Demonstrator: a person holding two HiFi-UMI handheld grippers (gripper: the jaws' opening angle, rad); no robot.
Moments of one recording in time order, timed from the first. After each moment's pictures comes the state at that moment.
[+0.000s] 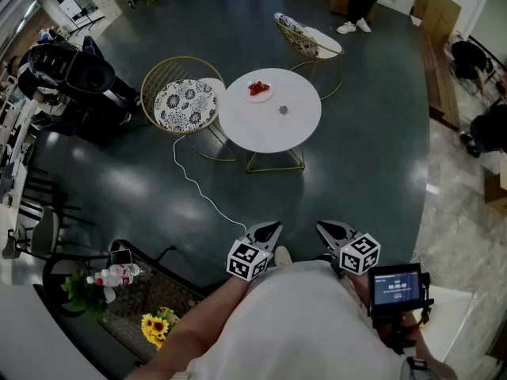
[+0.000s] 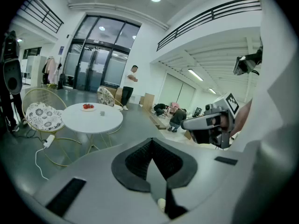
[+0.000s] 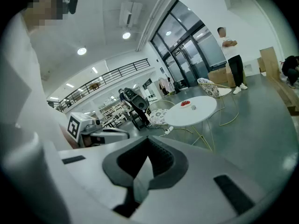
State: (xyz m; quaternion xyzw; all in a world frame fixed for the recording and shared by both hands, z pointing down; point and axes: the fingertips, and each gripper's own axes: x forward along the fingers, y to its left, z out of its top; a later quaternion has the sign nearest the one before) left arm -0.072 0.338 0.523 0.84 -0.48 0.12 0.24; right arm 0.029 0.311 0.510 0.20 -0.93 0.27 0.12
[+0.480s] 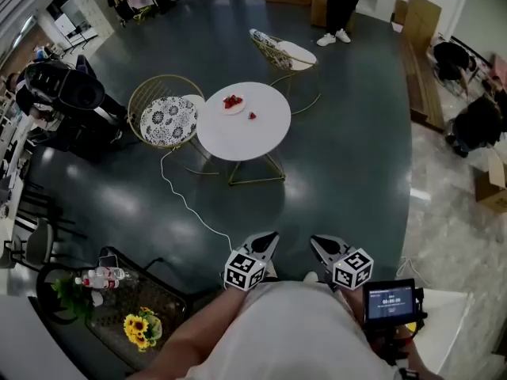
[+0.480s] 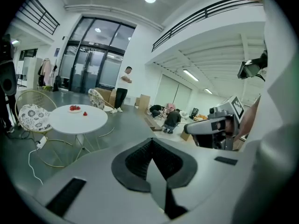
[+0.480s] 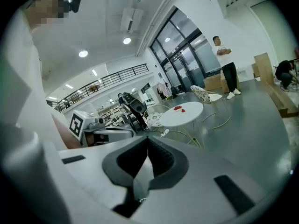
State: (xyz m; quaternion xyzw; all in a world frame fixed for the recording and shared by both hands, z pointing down) left arm 0.039 0.357 0.504 0.84 -0.47 0.12 0.23; right arm 0.136 0.347 0.494 0.22 -0.93 0.26 0.10
